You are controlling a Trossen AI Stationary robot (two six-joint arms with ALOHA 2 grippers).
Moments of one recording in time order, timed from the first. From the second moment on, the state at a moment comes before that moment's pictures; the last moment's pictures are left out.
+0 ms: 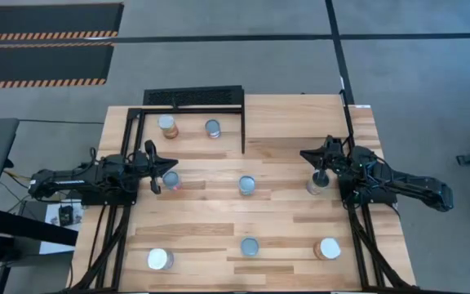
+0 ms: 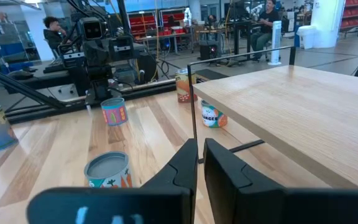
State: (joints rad) left arm 0.08 0.04 0.01 0.06 -0.16 -0.01; right arm -0.32 0.06 0.01 0.02 0.03 0.11
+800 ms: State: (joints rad) left arm 0.08 0.04 0.01 0.07 -0.17 -0.04; right arm -0.34 0.06 0.01 0.29 0.09 0.16
